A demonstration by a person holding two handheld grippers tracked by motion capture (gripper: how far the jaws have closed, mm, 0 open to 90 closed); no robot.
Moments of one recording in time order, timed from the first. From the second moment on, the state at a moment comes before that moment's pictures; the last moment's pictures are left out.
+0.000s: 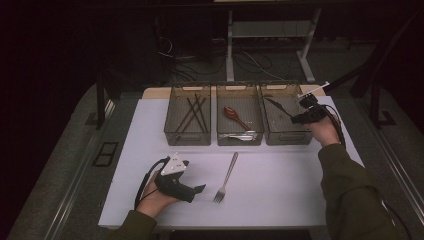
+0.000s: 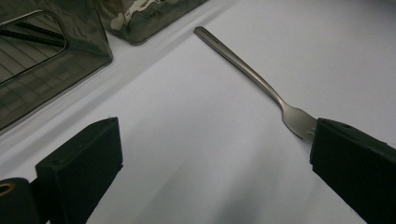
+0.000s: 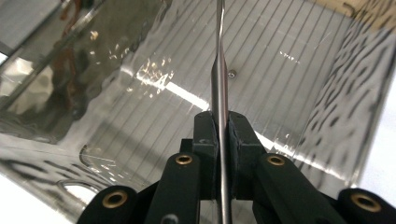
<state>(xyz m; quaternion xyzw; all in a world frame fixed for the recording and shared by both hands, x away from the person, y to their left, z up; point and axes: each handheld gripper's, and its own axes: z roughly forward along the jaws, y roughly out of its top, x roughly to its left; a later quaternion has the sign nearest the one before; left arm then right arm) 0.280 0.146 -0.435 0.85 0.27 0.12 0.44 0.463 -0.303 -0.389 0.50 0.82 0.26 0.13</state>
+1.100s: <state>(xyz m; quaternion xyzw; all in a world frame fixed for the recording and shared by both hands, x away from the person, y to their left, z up) 0.282 0.135 -0.432 0.85 0.29 0.11 0.43 0.370 -0.310 -0.372 0.43 0.78 0.43 0.15</state>
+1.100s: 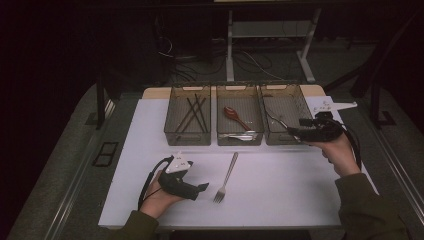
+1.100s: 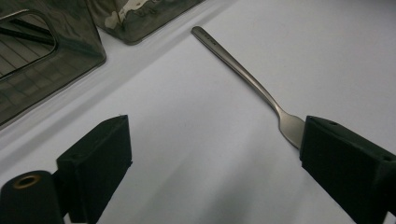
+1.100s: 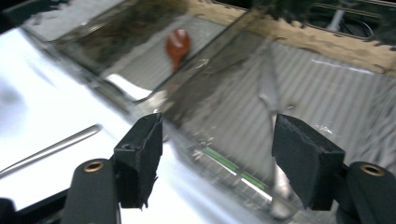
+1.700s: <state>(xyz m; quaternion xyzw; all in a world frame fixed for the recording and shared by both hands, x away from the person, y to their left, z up) 0.291 0.107 -0.424 0.85 0.30 0.08 0.42 0.289 -0.281 -0.423 0.38 0.81 0.43 0.16</state>
